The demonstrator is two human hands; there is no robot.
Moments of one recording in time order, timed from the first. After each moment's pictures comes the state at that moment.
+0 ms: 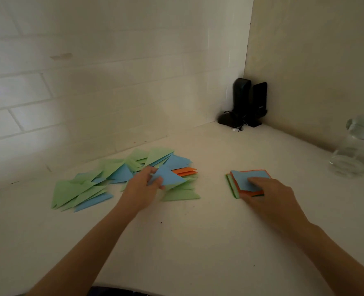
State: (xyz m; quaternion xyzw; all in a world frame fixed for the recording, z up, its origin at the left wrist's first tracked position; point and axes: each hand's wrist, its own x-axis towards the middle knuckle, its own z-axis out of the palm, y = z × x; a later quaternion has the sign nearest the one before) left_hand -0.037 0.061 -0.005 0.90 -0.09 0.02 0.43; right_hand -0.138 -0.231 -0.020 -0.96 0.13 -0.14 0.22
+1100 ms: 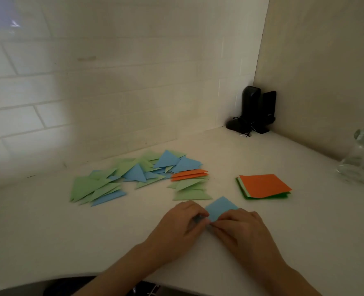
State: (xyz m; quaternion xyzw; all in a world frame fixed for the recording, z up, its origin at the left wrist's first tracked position) left_hand -0.112 0.048 -0.038 0.85 -0.39 0.08 0.35; right_hand -0.175 -0.138 -0.045 -0.94 -0.12 -0.29 0.15
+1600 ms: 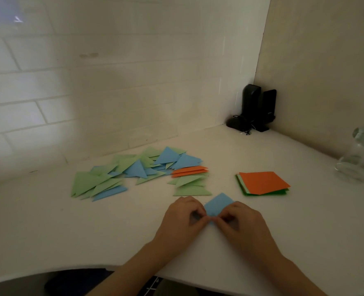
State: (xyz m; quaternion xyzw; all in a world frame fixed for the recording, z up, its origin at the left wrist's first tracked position) left_hand -0.115 0.035 -0.042 0.85 -0.32 0.10 0.41; right_hand -0.169 -0.140 -0.043 -0.92 -0.04 -0.22 0.31
